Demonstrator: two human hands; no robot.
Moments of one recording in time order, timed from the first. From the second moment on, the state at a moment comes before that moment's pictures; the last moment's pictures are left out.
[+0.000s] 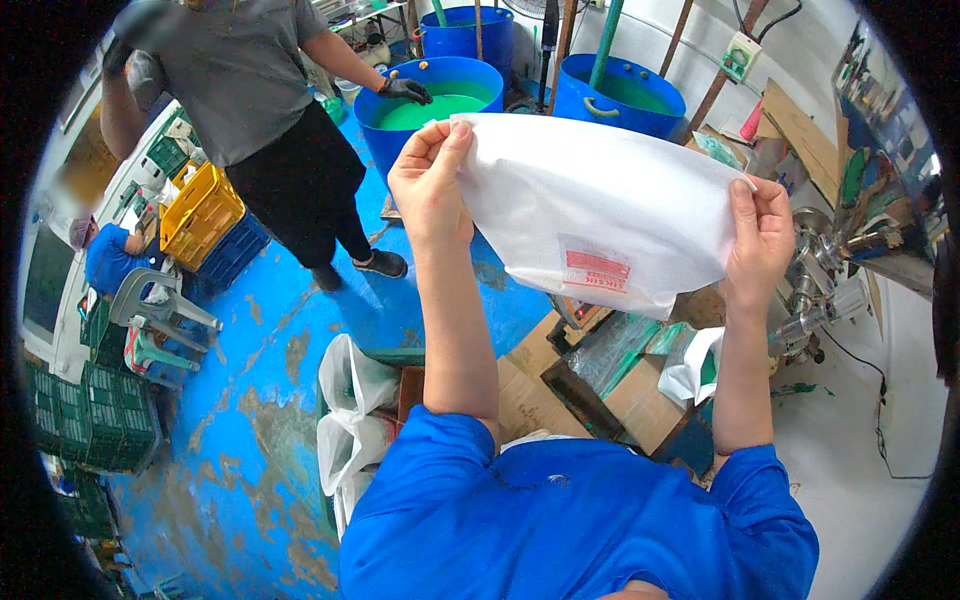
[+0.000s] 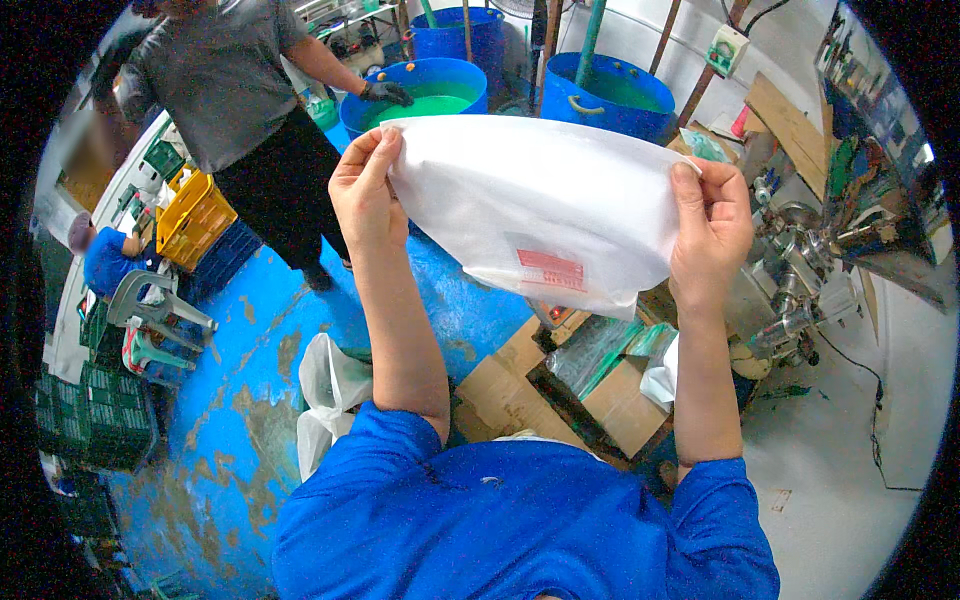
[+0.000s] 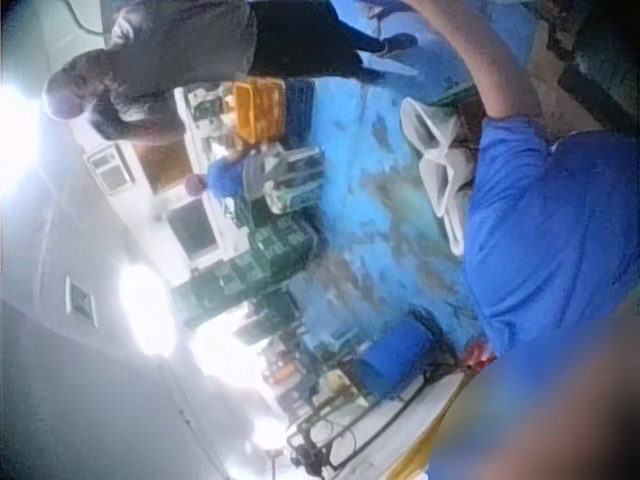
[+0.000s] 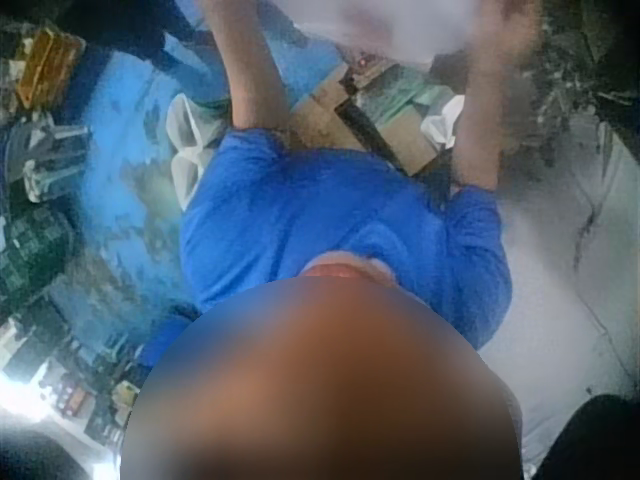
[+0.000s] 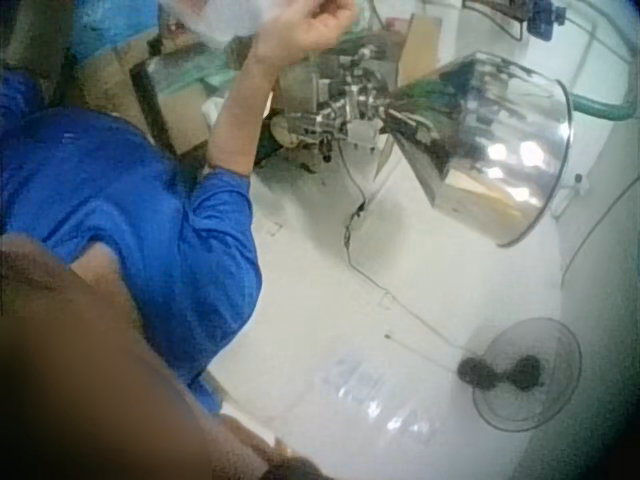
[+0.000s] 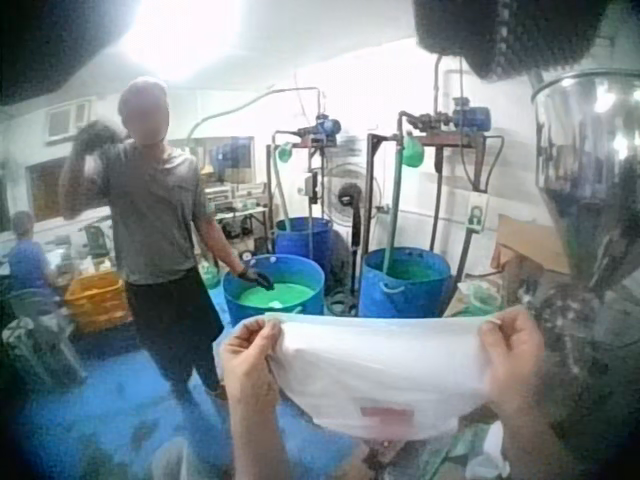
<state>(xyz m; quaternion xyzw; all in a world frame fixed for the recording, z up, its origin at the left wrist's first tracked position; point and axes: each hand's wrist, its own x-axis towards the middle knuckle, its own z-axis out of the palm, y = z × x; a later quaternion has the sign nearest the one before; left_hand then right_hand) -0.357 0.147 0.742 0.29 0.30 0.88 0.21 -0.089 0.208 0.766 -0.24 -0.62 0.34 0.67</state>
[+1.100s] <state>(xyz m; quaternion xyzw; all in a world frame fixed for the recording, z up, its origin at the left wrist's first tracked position) -0.304 0.255 0.752 0.28 0.18 0.82 0.47 -0.032 0.223 0.808 -0.36 -0.52 0.35 0.69</state>
